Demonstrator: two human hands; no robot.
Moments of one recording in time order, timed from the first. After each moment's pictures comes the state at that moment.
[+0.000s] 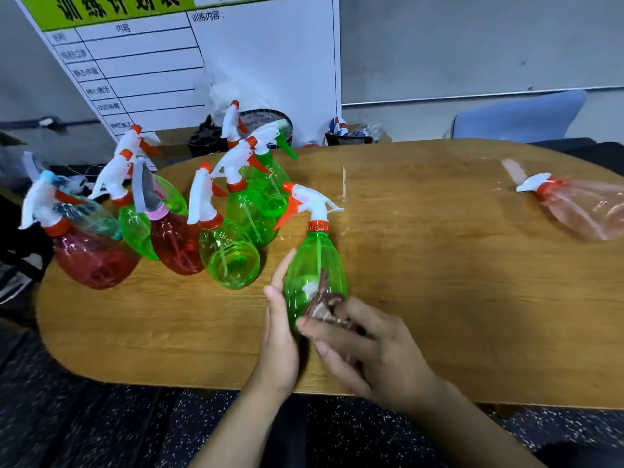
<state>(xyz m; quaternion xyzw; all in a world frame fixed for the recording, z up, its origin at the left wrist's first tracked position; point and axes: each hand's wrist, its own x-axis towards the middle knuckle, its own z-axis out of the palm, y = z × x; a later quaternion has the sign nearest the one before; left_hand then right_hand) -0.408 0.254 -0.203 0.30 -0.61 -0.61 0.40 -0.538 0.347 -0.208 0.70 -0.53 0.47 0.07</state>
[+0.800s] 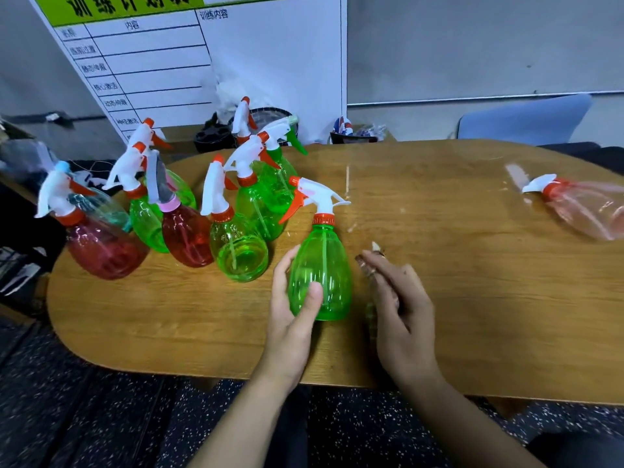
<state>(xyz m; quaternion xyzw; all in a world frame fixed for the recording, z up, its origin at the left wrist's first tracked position) -0.406 0.254 -0.202 0.30 -0.59 -0.61 0.43 -0.536 0.337 -0.209 0.42 -0.60 0.67 -0.08</state>
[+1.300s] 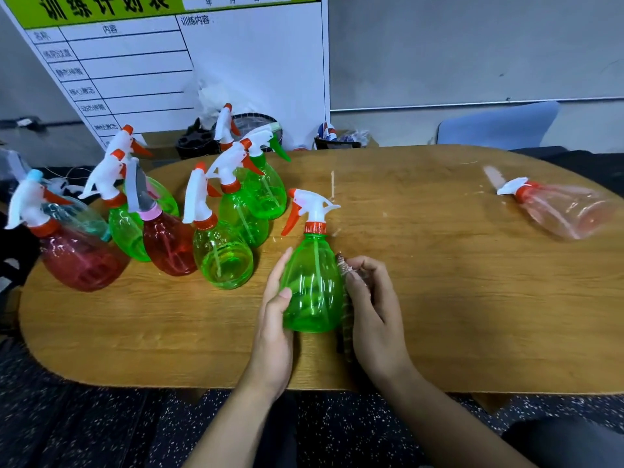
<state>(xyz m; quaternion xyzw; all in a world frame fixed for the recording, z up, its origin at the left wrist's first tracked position) -0.405 0.249 -0.207 0.27 -0.57 -0.65 0.41 -0.521 0.325 -0.201 0.32 -0.58 0.72 -0.23</state>
